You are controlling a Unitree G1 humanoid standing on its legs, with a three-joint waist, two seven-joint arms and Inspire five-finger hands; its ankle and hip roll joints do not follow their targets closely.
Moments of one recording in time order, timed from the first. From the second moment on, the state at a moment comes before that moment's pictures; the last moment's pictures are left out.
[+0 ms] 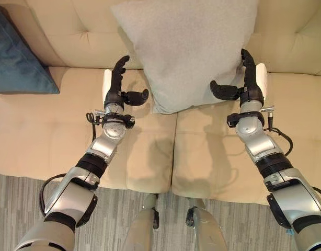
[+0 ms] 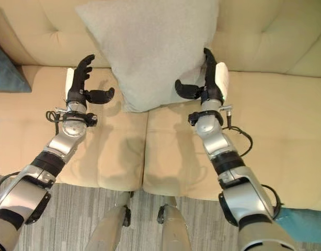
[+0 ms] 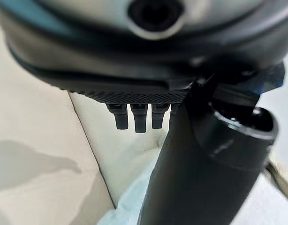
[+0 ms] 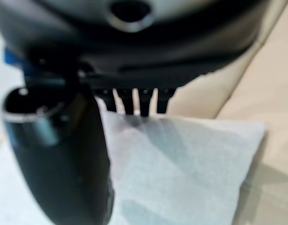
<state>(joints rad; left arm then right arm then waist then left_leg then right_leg) -0.84 0.45 -0.40 0.65 -0.23 -0.12 0.46 -0.89 -0.55 0.33 0.65 0.03 -0.02 -0.49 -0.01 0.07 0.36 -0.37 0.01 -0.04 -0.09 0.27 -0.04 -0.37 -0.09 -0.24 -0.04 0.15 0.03</state>
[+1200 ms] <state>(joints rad) 0.03 0.44 -0.14 0.34 -0.47 -0.20 0.18 -0.88 -0.74 0.19 0.86 0.14 0.00 -0.42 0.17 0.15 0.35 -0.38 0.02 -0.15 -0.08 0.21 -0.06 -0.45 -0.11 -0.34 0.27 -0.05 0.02</state>
